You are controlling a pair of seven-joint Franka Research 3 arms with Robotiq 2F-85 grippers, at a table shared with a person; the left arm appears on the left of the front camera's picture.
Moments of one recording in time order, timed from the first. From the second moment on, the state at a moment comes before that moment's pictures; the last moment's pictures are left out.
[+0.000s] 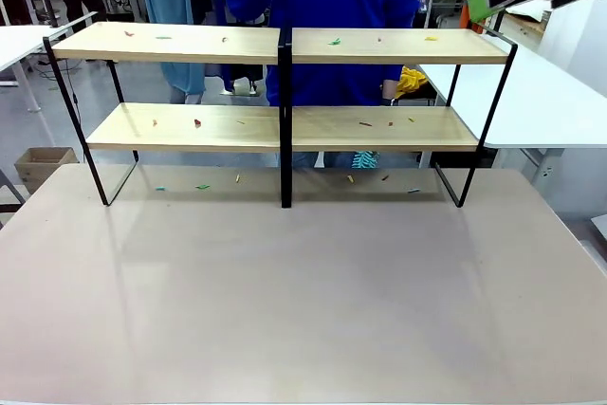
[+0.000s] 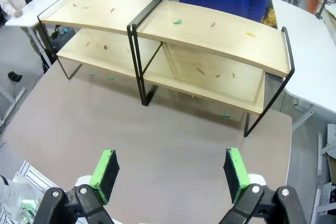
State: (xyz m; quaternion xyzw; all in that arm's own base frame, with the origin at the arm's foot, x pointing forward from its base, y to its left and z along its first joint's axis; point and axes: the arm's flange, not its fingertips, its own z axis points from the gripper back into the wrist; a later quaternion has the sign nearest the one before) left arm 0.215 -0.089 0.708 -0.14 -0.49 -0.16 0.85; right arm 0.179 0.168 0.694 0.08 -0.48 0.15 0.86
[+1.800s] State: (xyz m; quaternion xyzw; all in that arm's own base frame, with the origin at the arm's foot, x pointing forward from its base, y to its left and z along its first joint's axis) left arm 0.229 -0.087 0.667 -0.16 -0.43 -0.16 0.87; right arm 0.201 0.181 0.662 0.15 -0.49 0.14 0.85
